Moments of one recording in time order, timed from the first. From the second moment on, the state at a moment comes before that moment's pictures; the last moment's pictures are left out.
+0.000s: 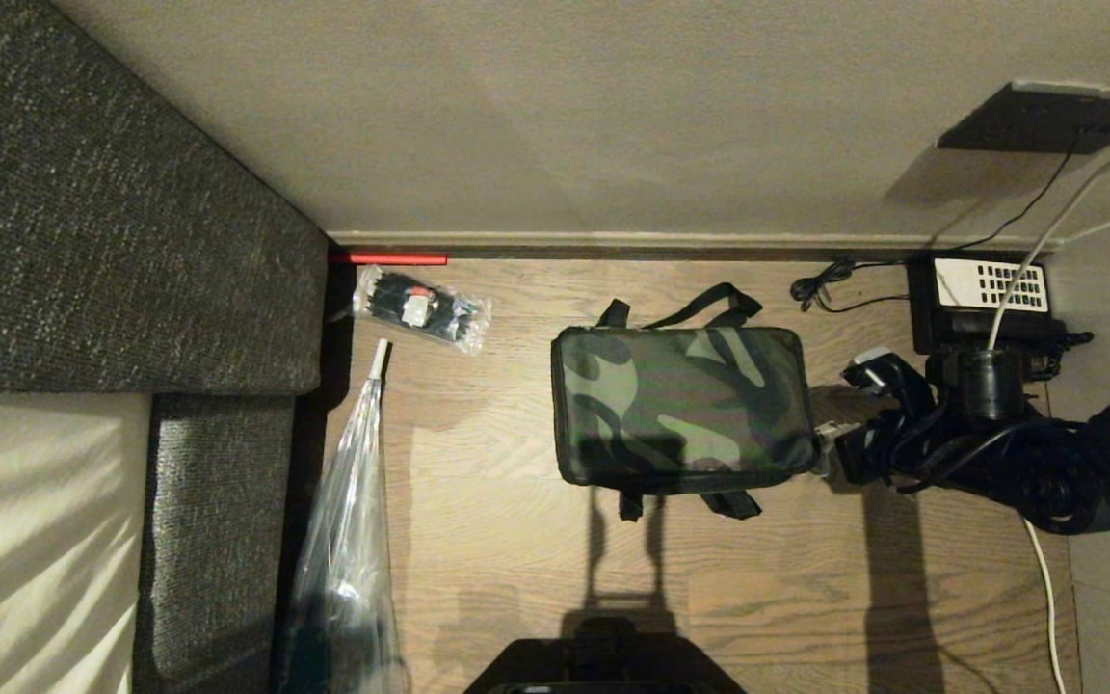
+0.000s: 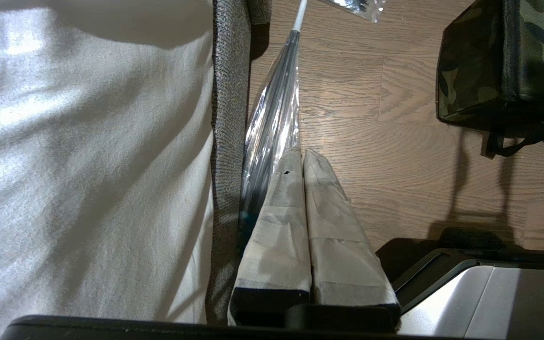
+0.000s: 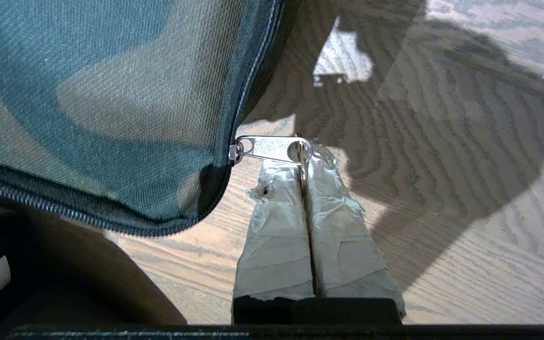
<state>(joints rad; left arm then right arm) 0.01 0.00 -0.02 0.05 0.01 0.00 0.03 2.04 -0.79 -0.74 0.15 -0.32</state>
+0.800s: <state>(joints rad) 0.01 0.00 -0.02 0.05 0.01 0.00 0.03 2.05 -0.87 -0.74 0.15 -0.31</state>
